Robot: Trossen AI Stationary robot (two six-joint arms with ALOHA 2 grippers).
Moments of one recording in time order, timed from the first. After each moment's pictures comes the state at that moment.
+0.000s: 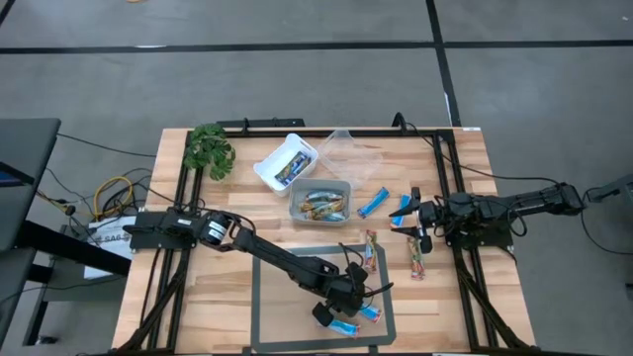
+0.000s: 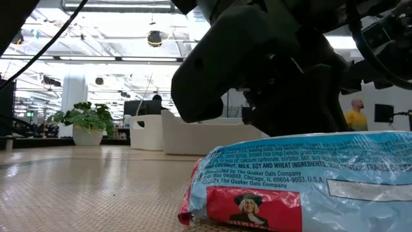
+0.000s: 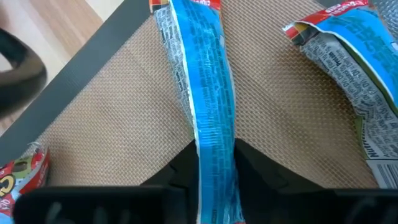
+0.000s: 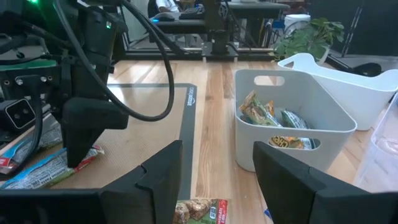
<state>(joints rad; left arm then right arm) -0.38 2.41 1.91 -0.48 -0.01 0.41 0.13 0.24 0.01 0.03 0.03 -0.02</state>
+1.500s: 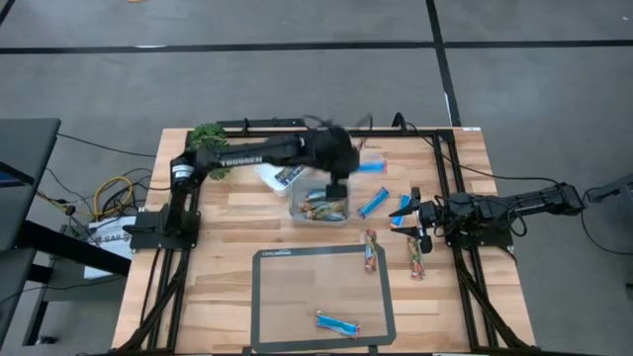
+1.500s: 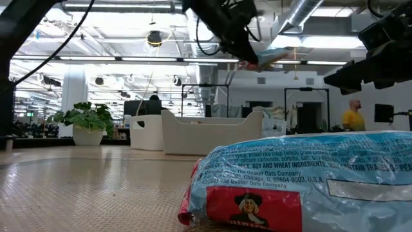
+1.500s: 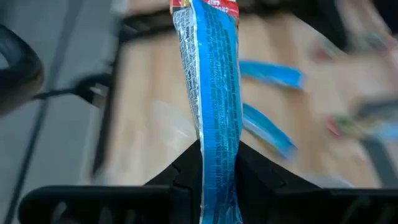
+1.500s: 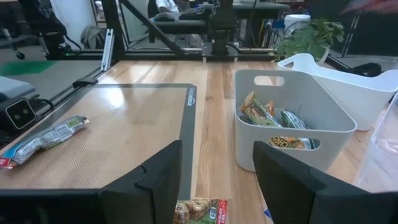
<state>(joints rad) 0.22 2.01 1.91 -0.60 -0.01 0.35 0.13 0.24 0.01 0.03 0.03 -0.02</state>
